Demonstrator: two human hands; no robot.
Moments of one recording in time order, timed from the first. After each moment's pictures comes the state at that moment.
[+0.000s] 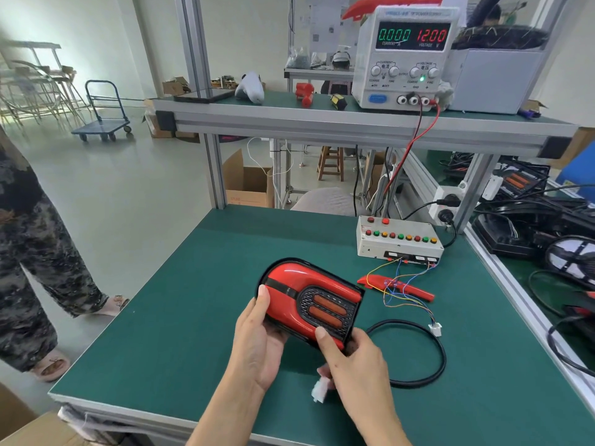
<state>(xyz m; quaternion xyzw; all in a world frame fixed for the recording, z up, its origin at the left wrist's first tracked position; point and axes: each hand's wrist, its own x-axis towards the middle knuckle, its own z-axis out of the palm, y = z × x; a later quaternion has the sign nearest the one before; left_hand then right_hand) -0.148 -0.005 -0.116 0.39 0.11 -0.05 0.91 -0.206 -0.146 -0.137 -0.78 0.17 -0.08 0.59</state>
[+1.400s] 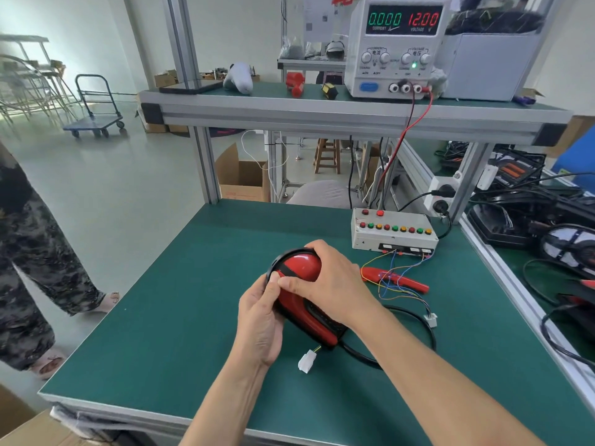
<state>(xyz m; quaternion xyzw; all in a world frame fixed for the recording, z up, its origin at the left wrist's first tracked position) -0.136 -0.019 -0.112 0.49 -0.01 0.01 0.87 -0.121 -0.158 -0.056 -0.93 -0.07 -0.07 0.36</state>
